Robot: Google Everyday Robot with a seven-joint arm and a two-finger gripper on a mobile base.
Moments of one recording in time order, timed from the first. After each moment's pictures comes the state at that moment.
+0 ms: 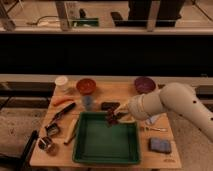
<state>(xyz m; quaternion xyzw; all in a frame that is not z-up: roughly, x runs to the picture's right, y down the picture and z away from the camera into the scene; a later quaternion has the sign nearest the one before) 0.064 0.101 0.606 -0.06 -0.39 -0.27 0.88</state>
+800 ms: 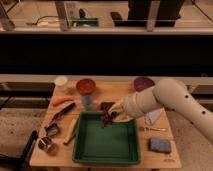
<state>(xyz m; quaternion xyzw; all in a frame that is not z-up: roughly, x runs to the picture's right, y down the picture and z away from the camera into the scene) 0.039 0.099 0.604 -0.07 -0.42 -0.30 0.85</state>
